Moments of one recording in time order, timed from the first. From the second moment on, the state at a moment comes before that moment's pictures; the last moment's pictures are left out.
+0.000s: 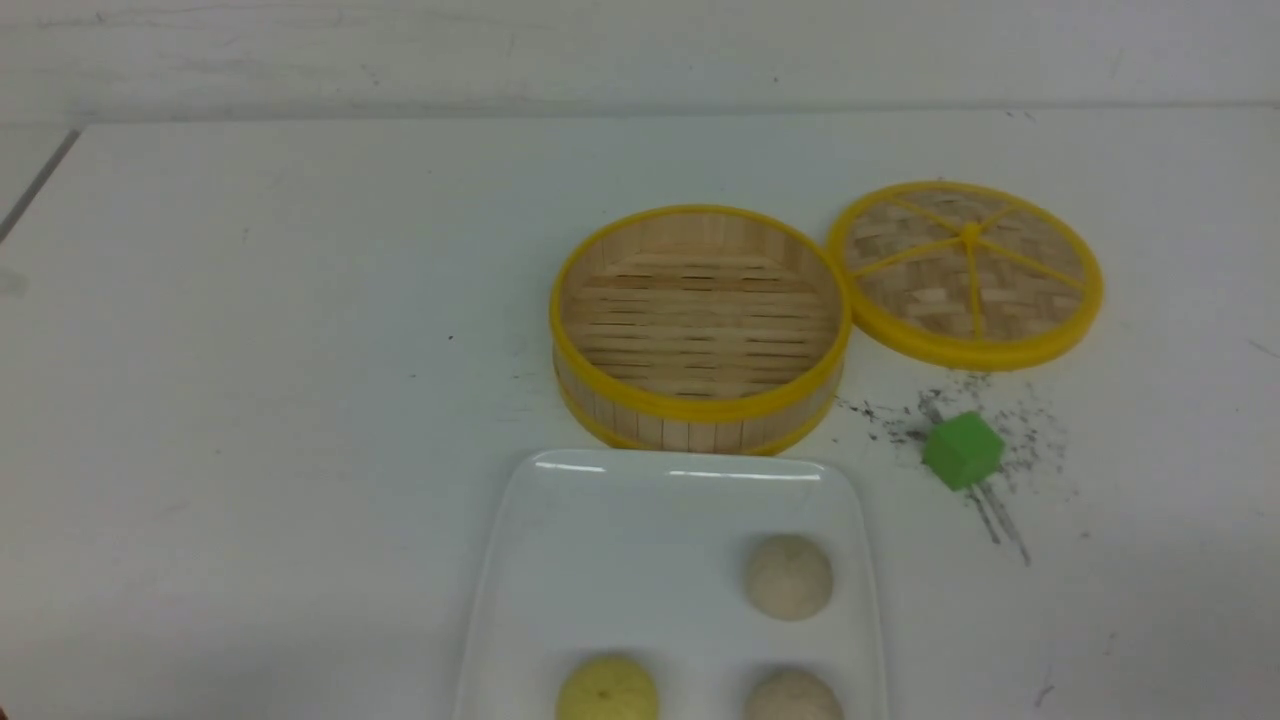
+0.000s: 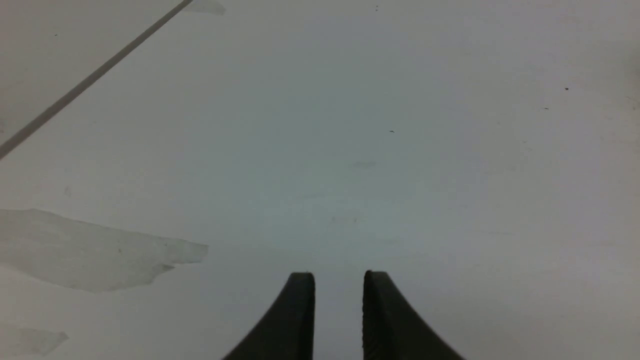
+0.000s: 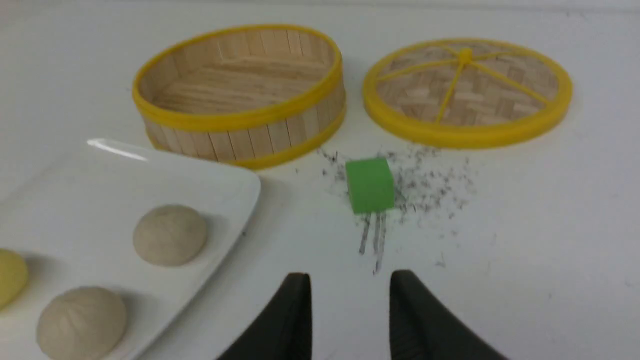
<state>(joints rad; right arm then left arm) 0.47 0.14 -0.17 -0.20 0.41 0.35 -0.05 -0.01 0.03 0.48 0.41 -0.54</state>
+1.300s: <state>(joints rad) -0.03 -0.01 0.02 -0.23 0.41 0.36 -0.05 -0.01 0.03 0.50 0.41 -0.54</state>
